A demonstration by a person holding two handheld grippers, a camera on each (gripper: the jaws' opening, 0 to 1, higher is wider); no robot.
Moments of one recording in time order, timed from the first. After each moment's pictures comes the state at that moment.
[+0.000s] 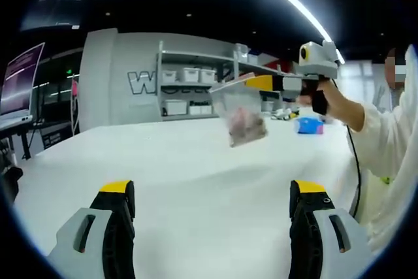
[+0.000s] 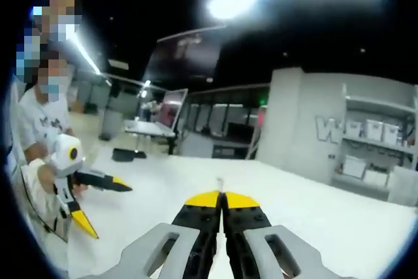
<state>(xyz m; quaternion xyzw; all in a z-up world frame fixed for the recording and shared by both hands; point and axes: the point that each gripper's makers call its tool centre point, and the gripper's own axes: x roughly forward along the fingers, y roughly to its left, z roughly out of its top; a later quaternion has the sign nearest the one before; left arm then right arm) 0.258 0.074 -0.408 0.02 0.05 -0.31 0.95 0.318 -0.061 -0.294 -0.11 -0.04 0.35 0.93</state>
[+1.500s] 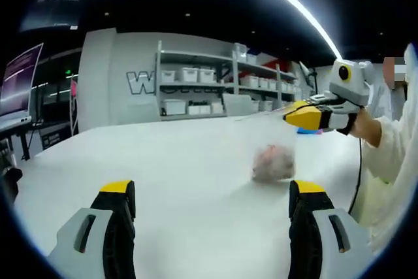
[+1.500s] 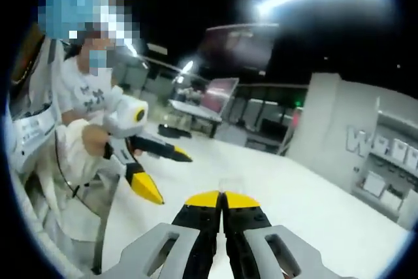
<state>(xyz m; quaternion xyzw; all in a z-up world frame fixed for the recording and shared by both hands) 0.257 0.075 -0.403 0.02 0.05 -0.31 0.95 0.231 -0.027 -0.350 -0.19 -0.03 0.44 0.88</state>
